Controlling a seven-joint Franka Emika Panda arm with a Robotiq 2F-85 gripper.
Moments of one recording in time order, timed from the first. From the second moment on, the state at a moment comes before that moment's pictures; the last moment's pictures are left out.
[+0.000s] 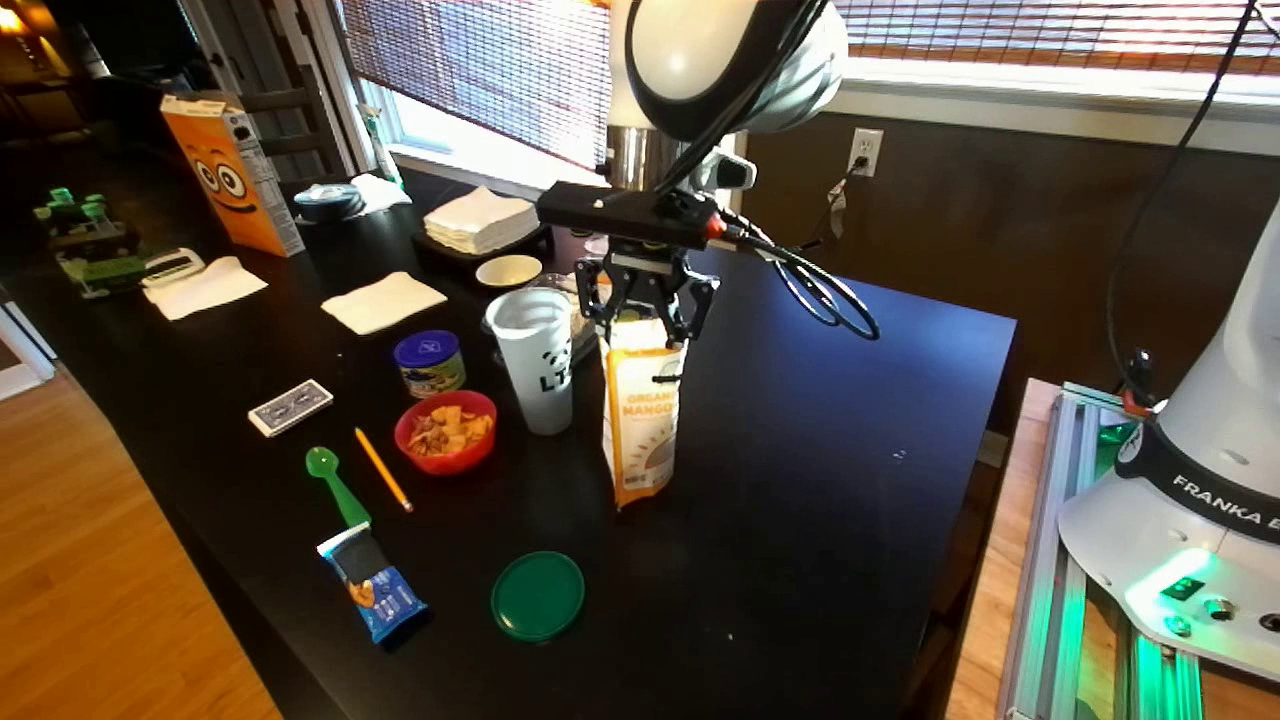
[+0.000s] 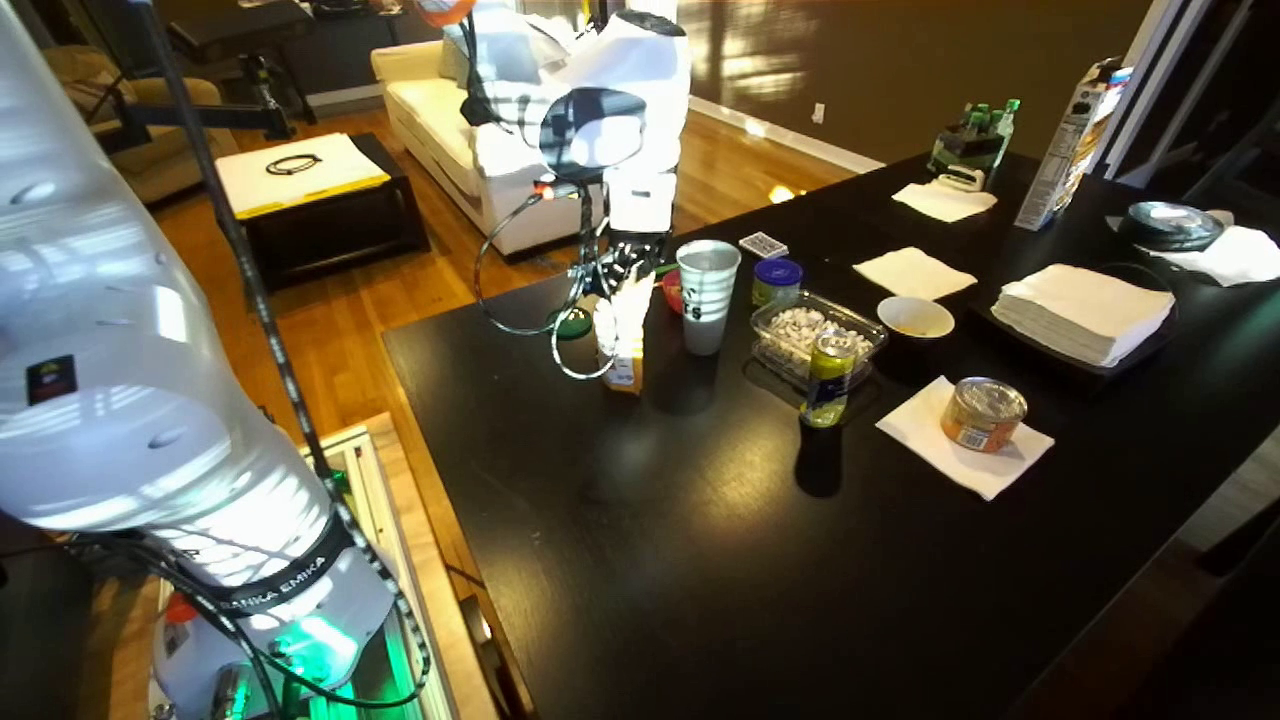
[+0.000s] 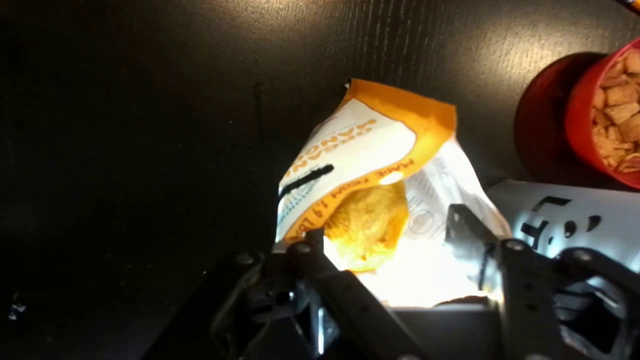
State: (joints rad) arm 0.12 0.03 0.13 -2.44 0.28 2.50 1.32
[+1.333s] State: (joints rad) arm 0.12 0.02 0.12 -2.39 0.26 2.40 1.32
